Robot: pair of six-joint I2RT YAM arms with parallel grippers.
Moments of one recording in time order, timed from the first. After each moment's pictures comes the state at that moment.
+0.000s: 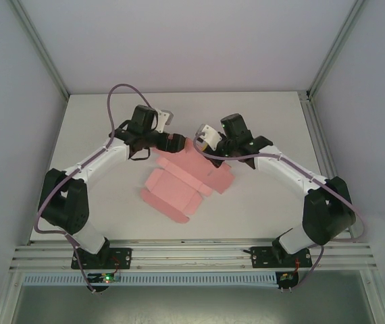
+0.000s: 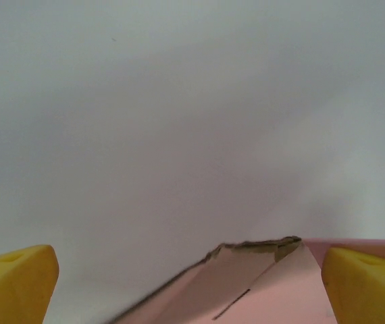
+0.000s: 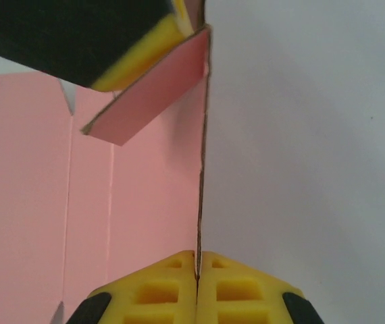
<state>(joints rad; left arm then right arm) -0.39 1.62 1.23 -0.38 0.32 -0.19 0.53 1.50 1.10 -0.37 -0.35 -0.36</state>
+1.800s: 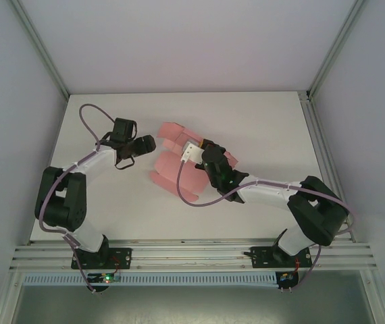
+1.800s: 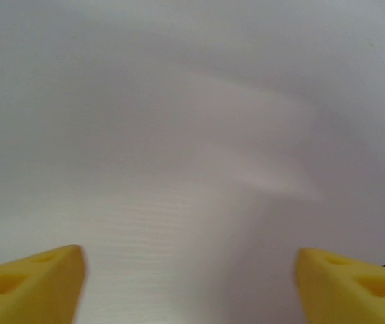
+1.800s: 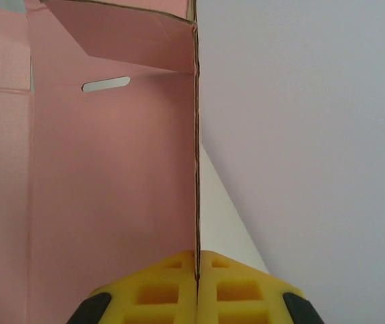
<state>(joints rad) -0.18 1.64 1.00 -0.25 0.20 -0.50 0.82 1.54 0.76 0.45 0.56 -0.80</state>
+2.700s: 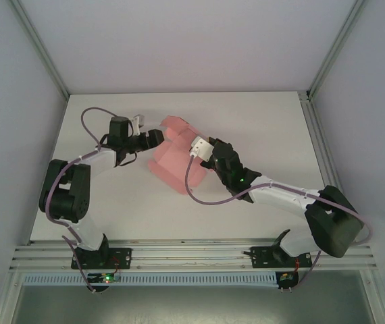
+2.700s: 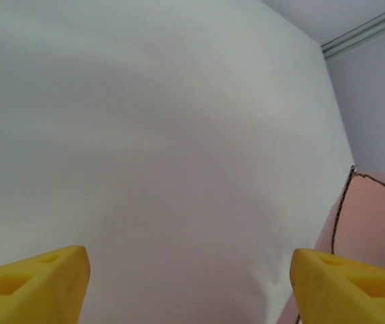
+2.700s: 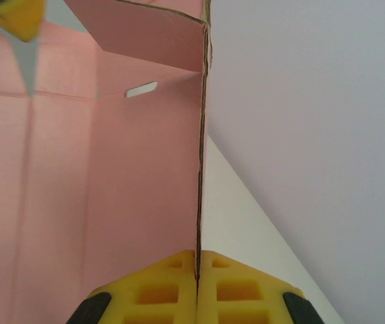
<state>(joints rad) -0.13 1.72 0.97 0.13 0.64 -0.53 0.76 1.40 0.74 0.34 0.39 -0.63</state>
